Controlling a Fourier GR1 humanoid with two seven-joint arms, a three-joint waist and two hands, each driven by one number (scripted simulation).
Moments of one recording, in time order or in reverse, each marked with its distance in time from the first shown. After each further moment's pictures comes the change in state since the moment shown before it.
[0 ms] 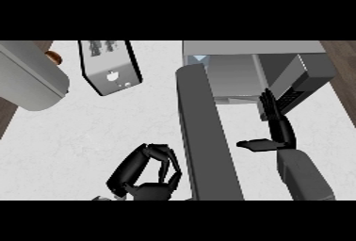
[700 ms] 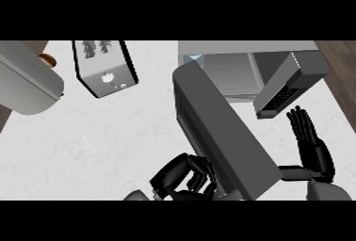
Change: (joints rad) left arm -0.206 -0.005 -0.315 0.324 0.102 0.197 -0.053; right arm 0.403 -0.043 0.053 -0.610 -0.101 0.130 0.167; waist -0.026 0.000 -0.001
